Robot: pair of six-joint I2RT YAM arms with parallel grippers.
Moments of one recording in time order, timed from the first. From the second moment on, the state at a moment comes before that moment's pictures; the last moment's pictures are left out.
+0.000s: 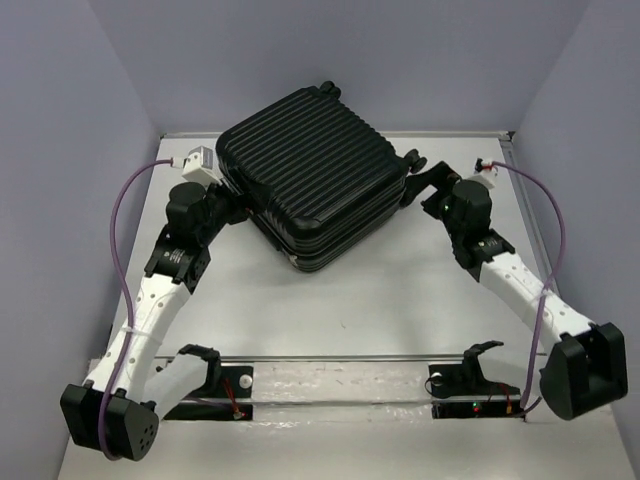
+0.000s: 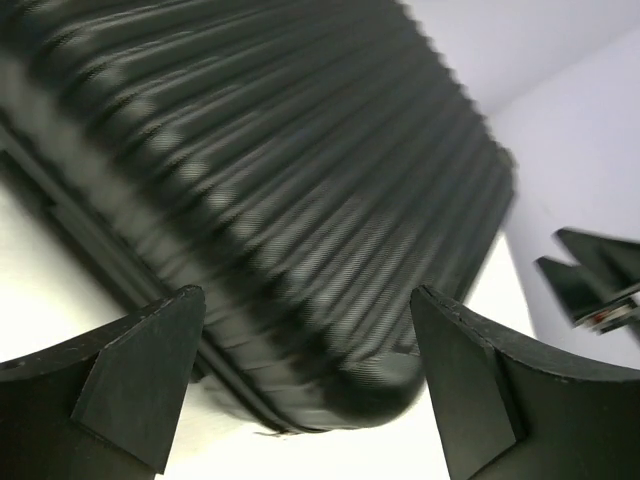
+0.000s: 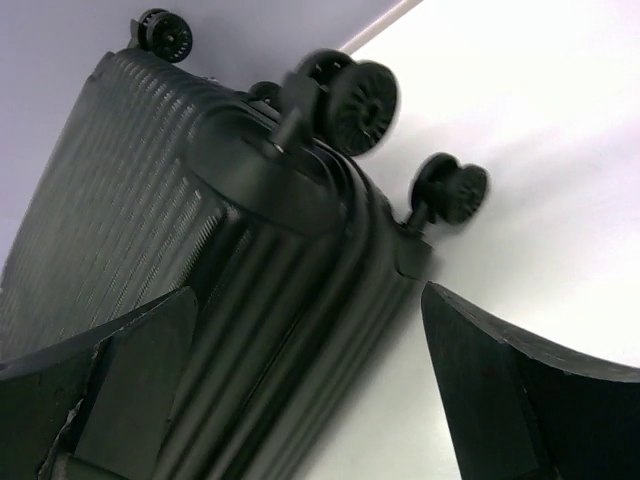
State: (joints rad) left arm -0.28 0.95 0.90 -0.13 0.12 -0.62; right arm 0.35 1.10 0.76 0.11 0.26 0.78
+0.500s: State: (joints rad) left arm -0.09 1.25 1.18 -0.15 0.11 -0.58; right arm 0.16 1.53 1.03 0.17 -0.03 1.05
